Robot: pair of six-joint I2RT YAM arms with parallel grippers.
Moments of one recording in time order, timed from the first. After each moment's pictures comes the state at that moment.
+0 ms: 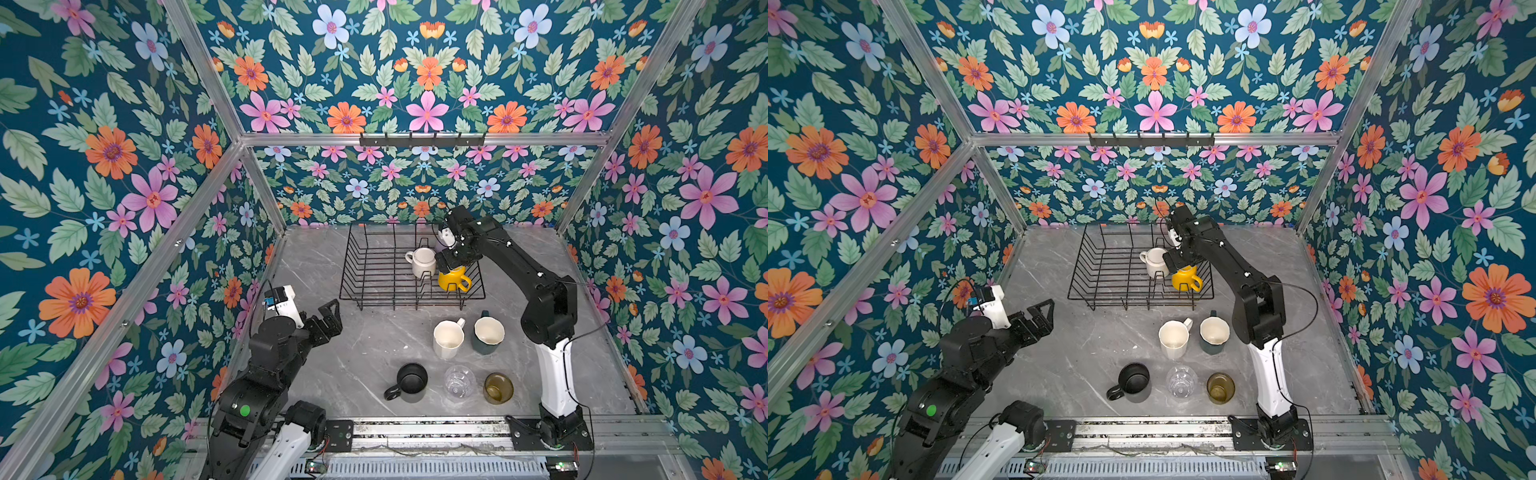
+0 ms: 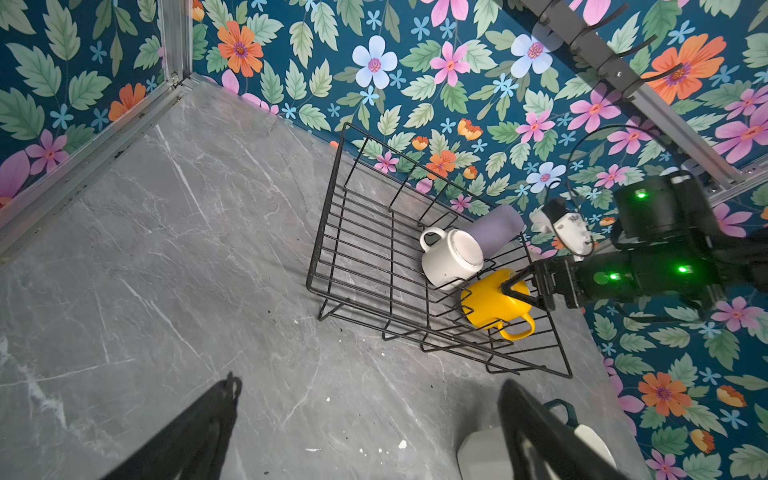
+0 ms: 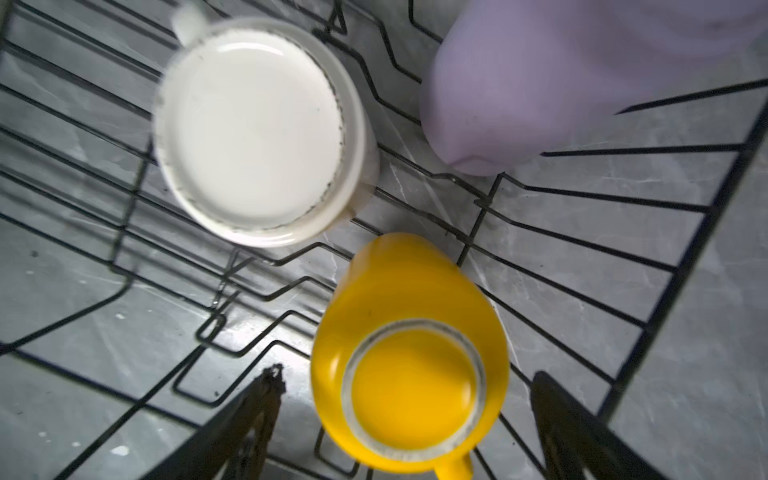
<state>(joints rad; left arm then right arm) -0.39 0.47 0.86 -0.78 -0.17 -0.60 0.45 2.12 2.08 -1.10 0.03 0.01</state>
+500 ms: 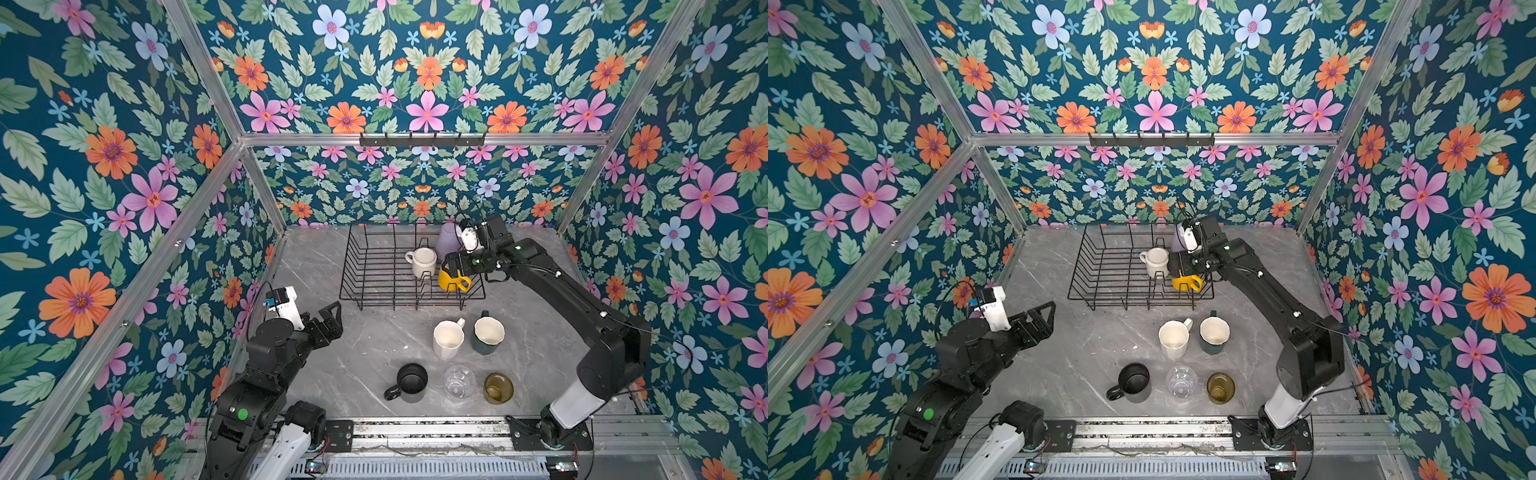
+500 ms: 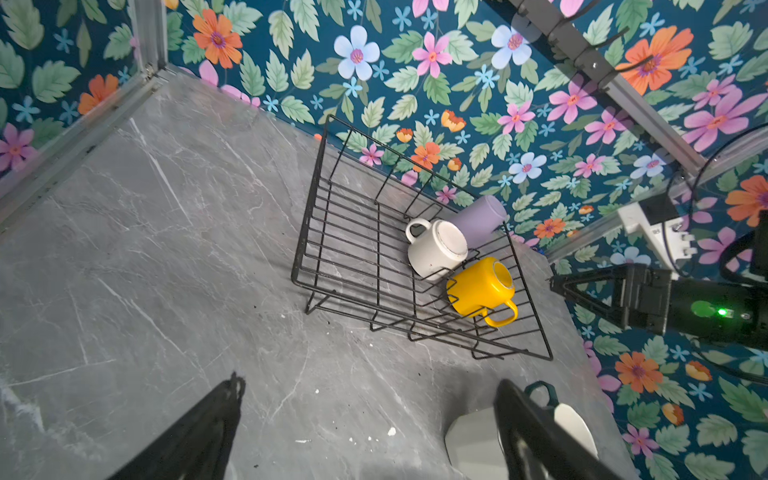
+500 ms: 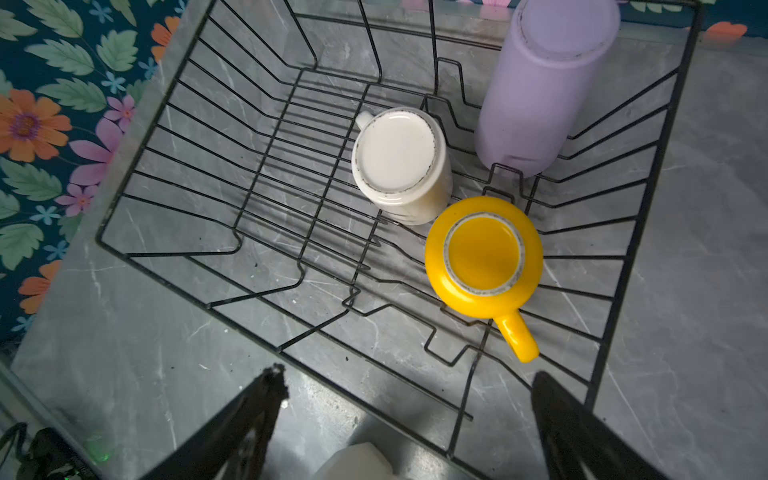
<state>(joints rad) -0.39 0.47 0.87 -0.79 -0.10 -0.59 0.45 1.62 1.54 -0.75 -0.16 0.21</state>
